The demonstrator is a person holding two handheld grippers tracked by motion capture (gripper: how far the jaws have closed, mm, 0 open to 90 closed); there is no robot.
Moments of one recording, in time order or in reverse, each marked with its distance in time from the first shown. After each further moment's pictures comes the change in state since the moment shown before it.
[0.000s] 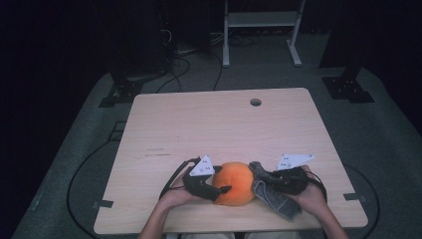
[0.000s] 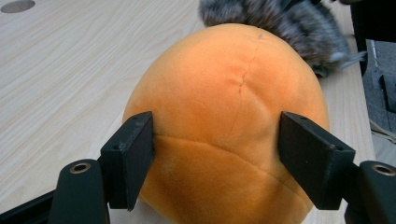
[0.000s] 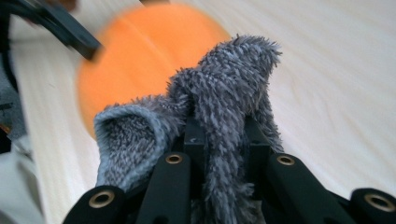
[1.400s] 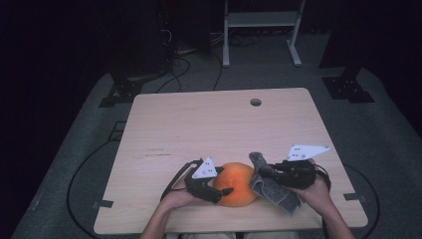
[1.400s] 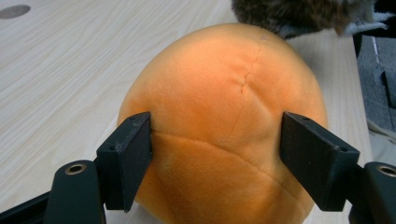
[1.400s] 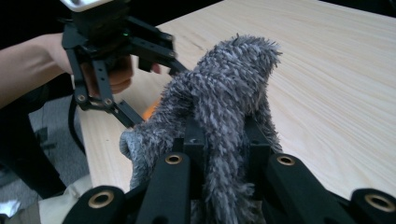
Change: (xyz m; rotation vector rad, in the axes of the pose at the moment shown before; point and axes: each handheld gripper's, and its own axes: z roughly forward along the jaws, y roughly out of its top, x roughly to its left) left arm -0.009 0.003 0.003 0.003 -0.003 0.031; right arm 0.004 0.028 -0.032 -0.171 0.108 0.041
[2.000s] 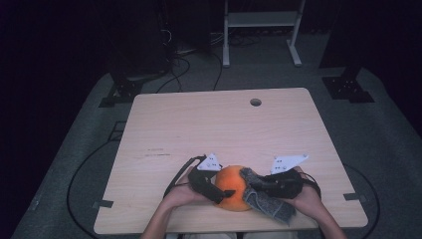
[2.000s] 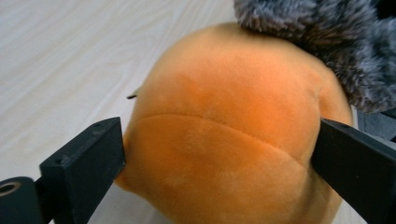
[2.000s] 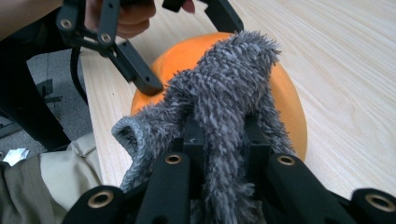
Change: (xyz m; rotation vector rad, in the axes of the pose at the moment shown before) left arm 0.010 0.004 0.011 0.070 -0.057 -0.105; right arm 0.014 -0.017 0.030 0.163 0.043 -0.070
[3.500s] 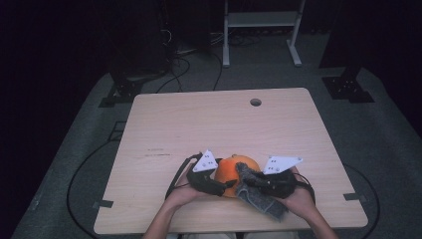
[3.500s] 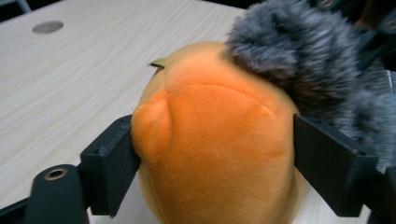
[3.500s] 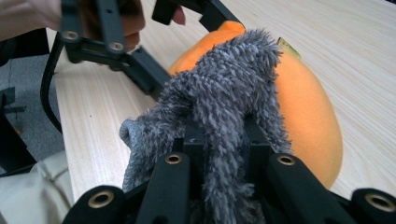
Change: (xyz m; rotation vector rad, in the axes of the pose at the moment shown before) left arm -0.002 0.003 -0.008 -0.155 0.114 0.015; right arm 0.012 0.012 0.010 -0.053 -0.107 -0.050
